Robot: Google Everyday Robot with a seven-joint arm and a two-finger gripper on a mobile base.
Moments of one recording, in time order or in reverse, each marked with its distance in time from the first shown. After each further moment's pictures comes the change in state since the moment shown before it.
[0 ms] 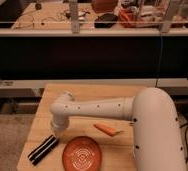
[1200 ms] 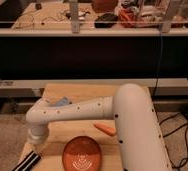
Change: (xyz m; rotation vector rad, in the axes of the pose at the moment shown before) arm -0.026 -0.119 0.021 0.113 -0.127 -0.280
